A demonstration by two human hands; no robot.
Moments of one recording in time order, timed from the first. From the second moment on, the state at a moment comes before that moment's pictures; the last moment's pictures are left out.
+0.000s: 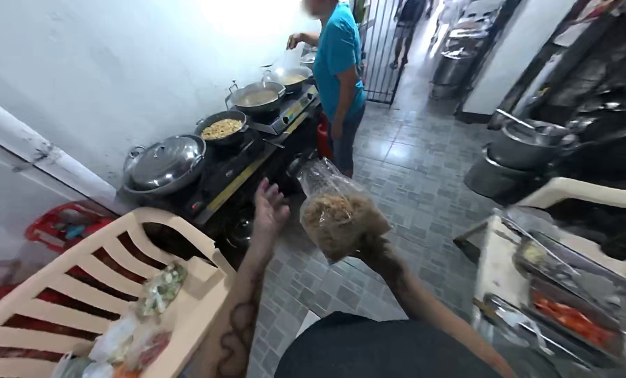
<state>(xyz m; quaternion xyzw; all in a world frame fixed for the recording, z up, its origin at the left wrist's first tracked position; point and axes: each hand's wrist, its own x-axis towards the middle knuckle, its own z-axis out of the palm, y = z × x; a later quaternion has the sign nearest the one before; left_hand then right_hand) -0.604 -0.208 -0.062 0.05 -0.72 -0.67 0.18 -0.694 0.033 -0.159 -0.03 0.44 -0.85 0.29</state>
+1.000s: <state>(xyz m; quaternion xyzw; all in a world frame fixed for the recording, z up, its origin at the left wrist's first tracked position) -1.191 -0.521 -0.087 0.34 -0.61 -0.62 0.36 -1.374 -0.412 -0.127 -0.42 0.55 -0.59 0.41</state>
